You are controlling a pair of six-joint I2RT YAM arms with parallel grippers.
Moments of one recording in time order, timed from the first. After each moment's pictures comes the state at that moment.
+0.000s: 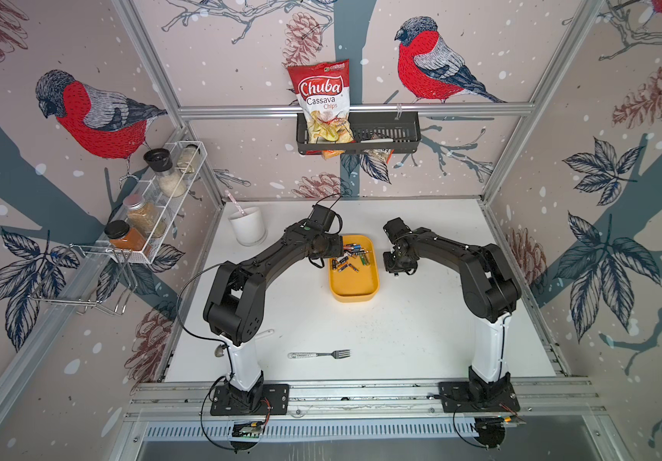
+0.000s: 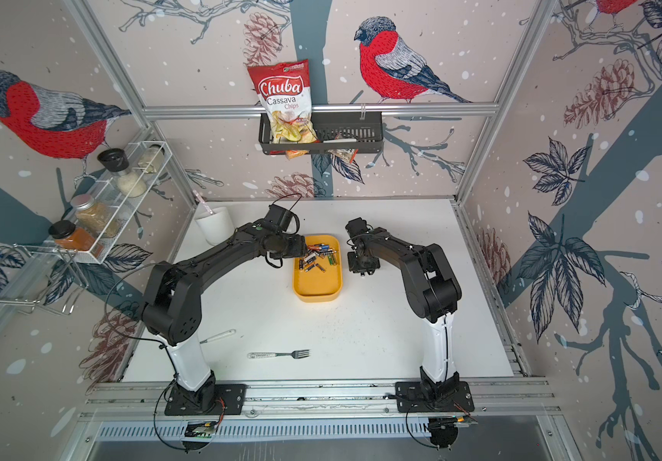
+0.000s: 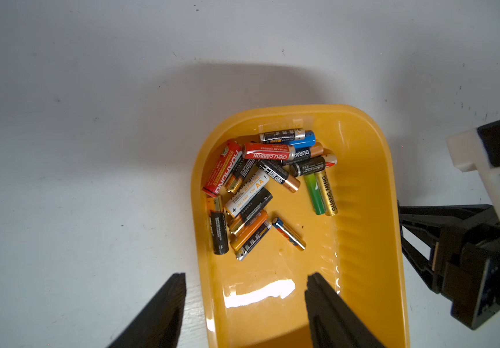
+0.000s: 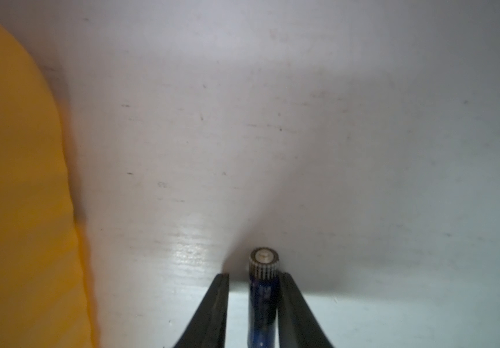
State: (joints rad) left arm -0.48 1.84 1.43 -0.60 0.09 -0.47; right arm 0.50 2.04 1.42 -0.70 0.04 0.29
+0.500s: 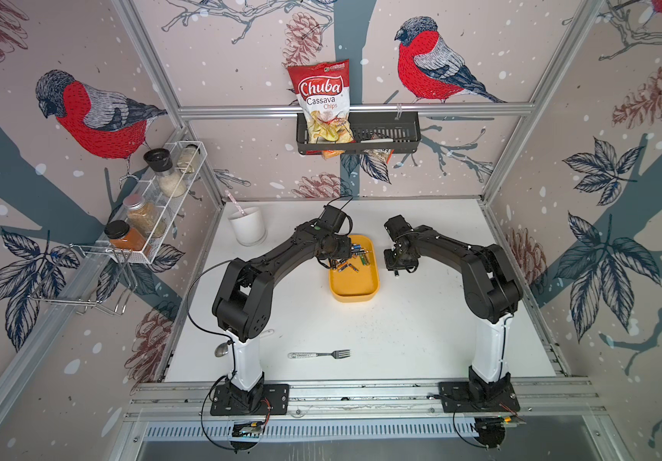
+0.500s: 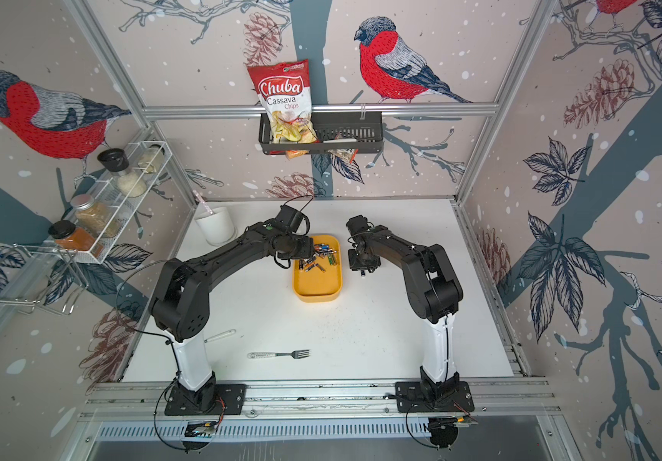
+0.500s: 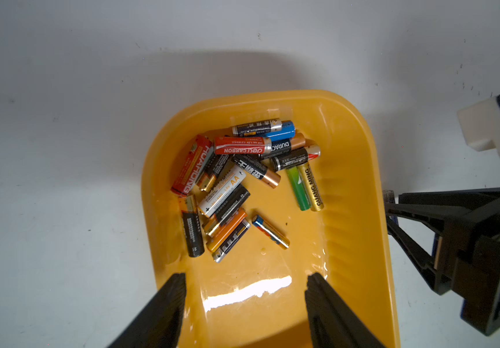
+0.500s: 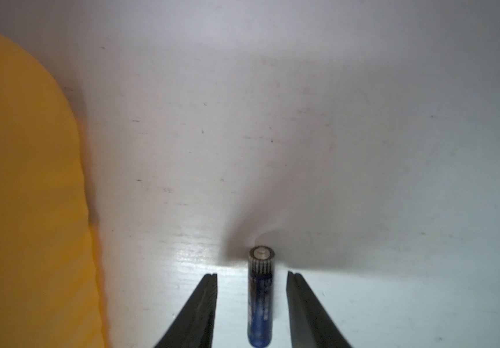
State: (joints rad) left arm -0.54 1.90 1.50 -0.64 0.06 -0.48; right arm 0.50 2.02 1.44 -0.71 0.04 0.29
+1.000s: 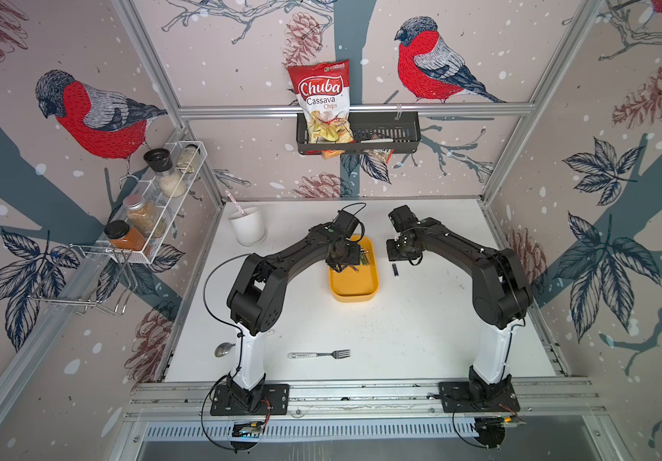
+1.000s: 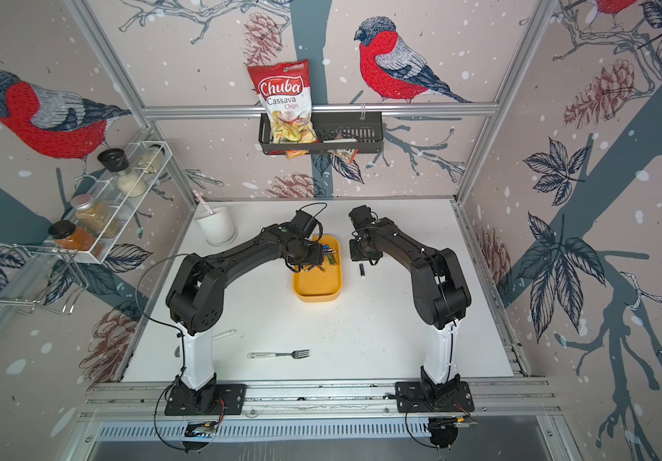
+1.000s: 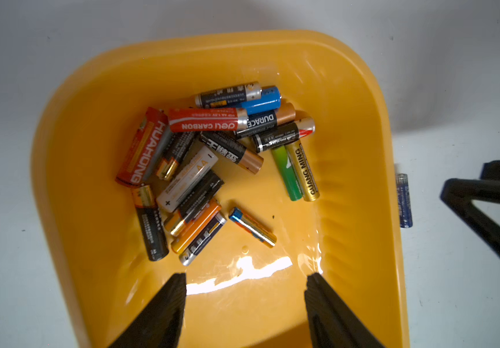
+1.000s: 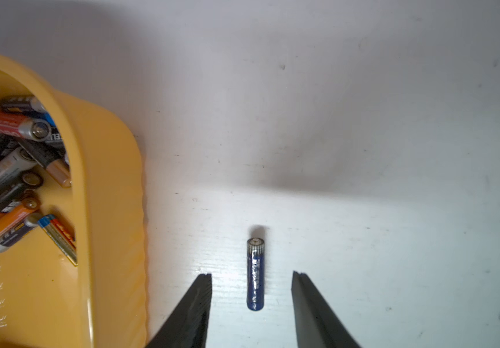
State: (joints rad) left arm -0.60 2.01 1.57 -0.68 0.05 -0.50; right arm 0.48 1.94 1.49 -0.75 0.05 0.29
